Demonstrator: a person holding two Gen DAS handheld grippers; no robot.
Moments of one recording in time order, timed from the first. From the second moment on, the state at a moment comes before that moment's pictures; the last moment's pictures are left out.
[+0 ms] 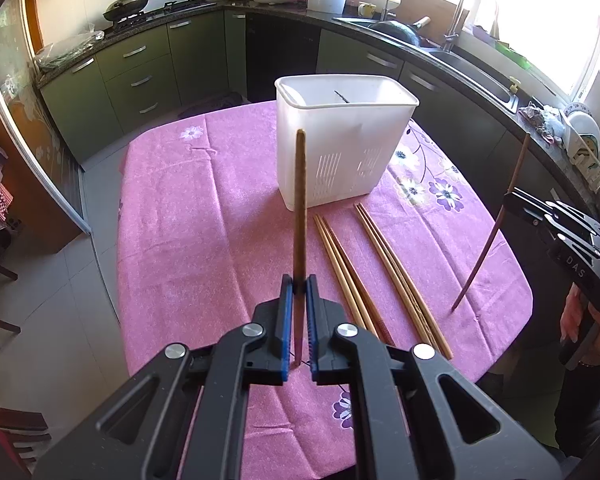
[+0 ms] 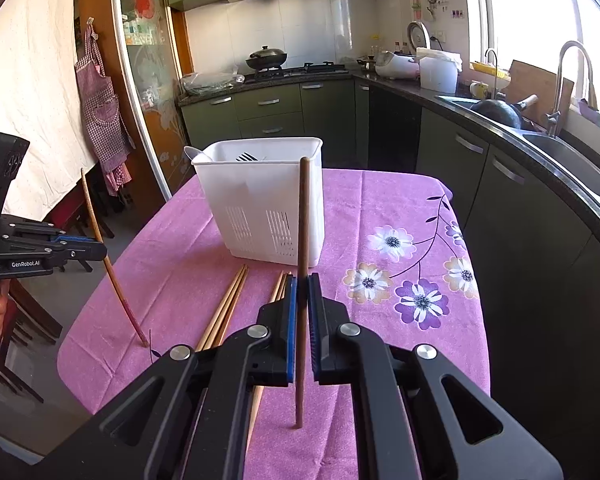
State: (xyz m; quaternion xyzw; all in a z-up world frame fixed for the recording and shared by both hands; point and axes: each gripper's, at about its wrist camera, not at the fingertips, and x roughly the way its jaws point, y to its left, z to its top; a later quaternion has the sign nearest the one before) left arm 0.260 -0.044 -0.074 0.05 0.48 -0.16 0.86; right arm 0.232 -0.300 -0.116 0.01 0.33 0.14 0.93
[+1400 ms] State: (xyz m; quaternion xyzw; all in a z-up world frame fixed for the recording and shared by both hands) left arm 0.371 -0.093 0.027 0.03 0.35 -0.13 0.93; right arm 0.366 -0.283 0.028 0.06 0.21 0.14 0.97
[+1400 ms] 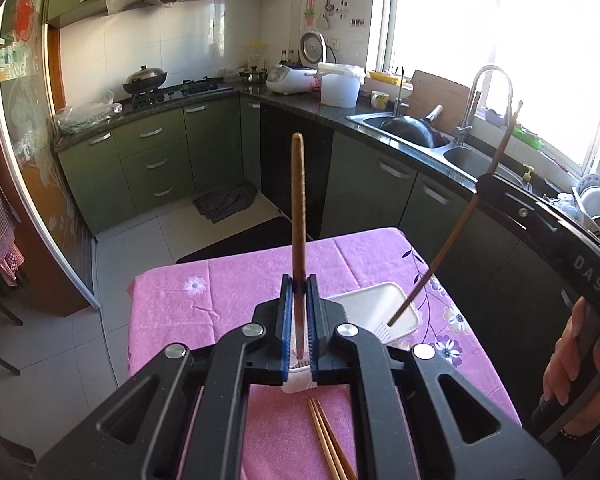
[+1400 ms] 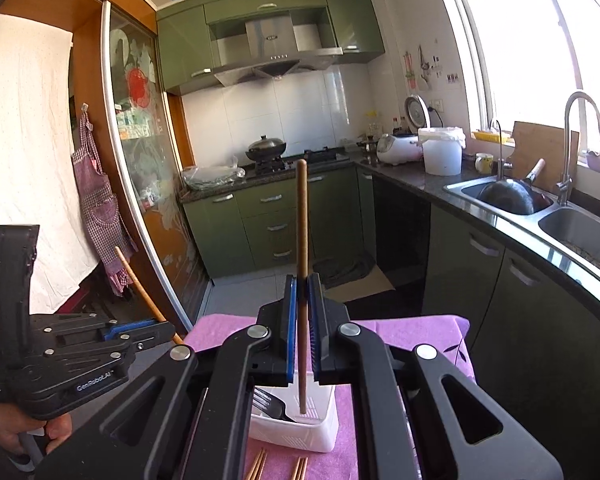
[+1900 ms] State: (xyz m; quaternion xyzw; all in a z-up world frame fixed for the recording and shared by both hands) left arm 0.361 -0.084 0.017 0.03 0.37 -0.13 0.92; right arm 0.355 -0.284 0.000 0.05 0.24 0.15 0.96
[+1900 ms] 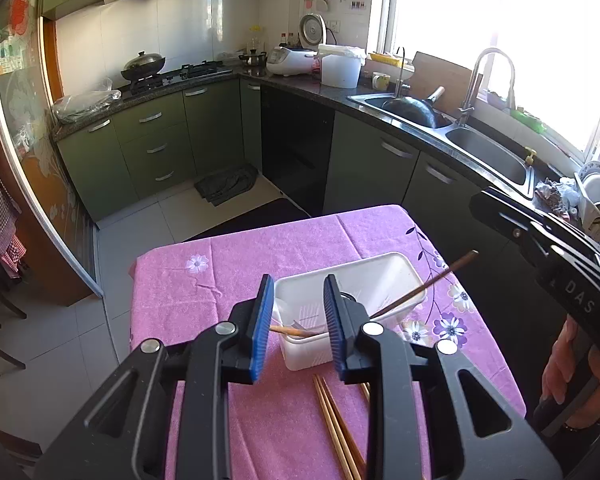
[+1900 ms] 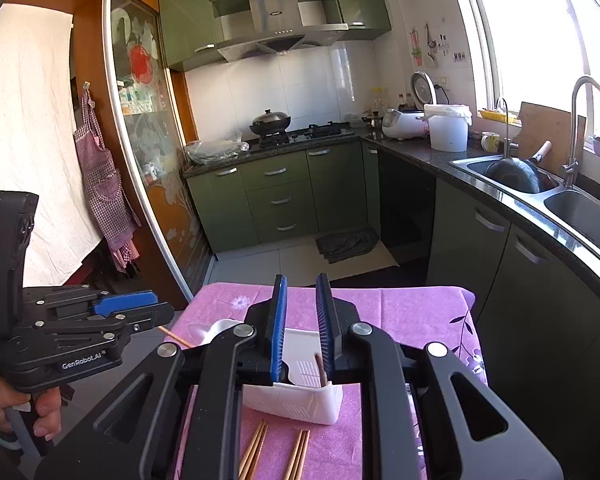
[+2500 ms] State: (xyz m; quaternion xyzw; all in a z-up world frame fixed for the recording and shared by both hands) left arm 0.306 -0.084 -0.136 0.01 0.59 -0.16 0.79; right arm 0.300 -0.314 -0.141 0.01 0.46 0.16 0.87
